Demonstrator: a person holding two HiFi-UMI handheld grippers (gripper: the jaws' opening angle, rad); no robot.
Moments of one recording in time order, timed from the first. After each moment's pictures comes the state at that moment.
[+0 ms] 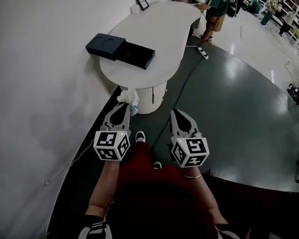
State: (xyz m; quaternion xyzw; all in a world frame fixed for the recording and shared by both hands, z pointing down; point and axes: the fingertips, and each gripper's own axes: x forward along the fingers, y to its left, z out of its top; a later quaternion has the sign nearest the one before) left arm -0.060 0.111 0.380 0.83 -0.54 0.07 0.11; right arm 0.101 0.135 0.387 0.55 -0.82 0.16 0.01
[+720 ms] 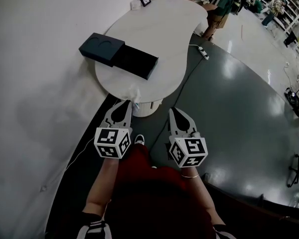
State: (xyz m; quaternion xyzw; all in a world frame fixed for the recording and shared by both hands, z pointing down) left arm -0.074 -0.006 0.405 0.84 -0.52 0.07 0.13; right arm 0.074 0.023 0.402 0.55 -0.82 0.17 0.02
